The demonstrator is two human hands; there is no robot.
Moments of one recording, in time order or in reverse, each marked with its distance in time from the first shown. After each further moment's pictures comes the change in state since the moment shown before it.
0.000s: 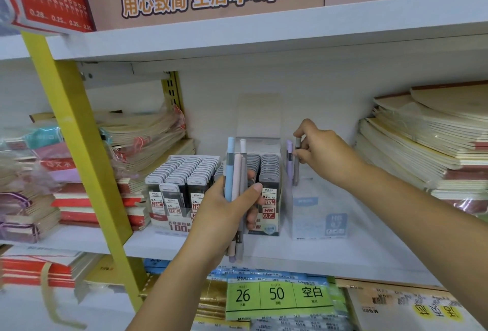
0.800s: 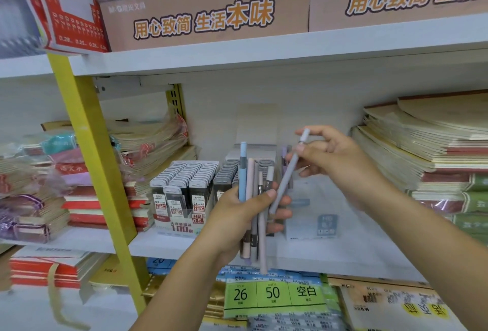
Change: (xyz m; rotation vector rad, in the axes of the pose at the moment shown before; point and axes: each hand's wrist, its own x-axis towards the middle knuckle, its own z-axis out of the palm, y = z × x) left_hand -0.013 0.020 0.026 -0.174 -0.159 -0.172; right_hand -0.056 -0.051 -0.043 1.082 0.088 0.169
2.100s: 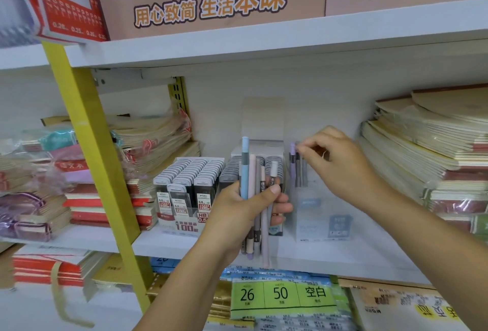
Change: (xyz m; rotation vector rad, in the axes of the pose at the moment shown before) left_hand 0.005 -0.001 -0.009 -0.019 0.104 0.025; right_hand 0.014 0.025 0.000 -0.836 0.098 -0.293
